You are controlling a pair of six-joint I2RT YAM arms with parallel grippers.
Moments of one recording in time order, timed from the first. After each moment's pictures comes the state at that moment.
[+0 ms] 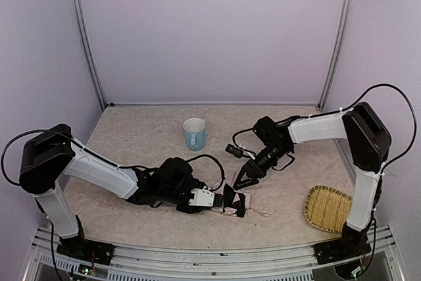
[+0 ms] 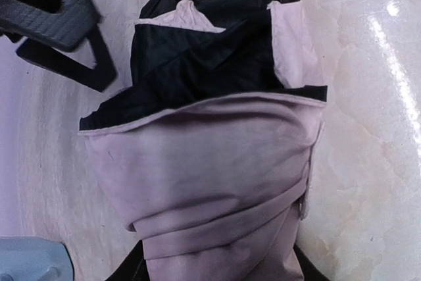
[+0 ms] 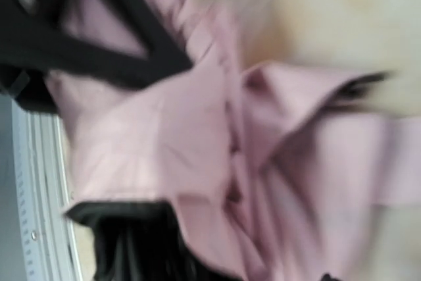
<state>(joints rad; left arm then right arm) -1.05 1.76 0.76 0.25 0.05 0.87 0.62 1.95 1.24 -0.62 -0.87 -0.30</state>
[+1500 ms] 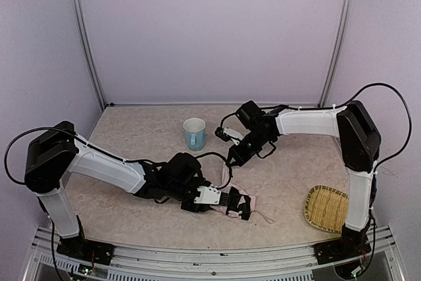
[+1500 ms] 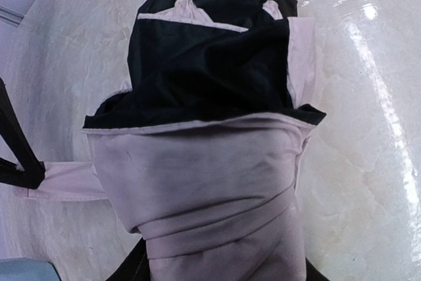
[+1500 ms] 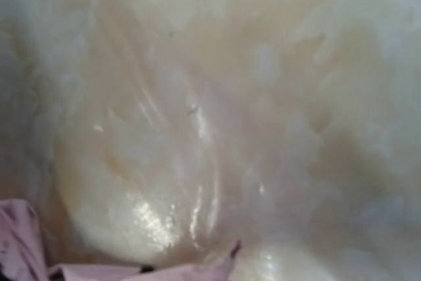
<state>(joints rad) -1.06 1.79 0.86 0.11 0.12 0.85 0.69 2.02 1.47 -0.56 -0.36 -0.08</state>
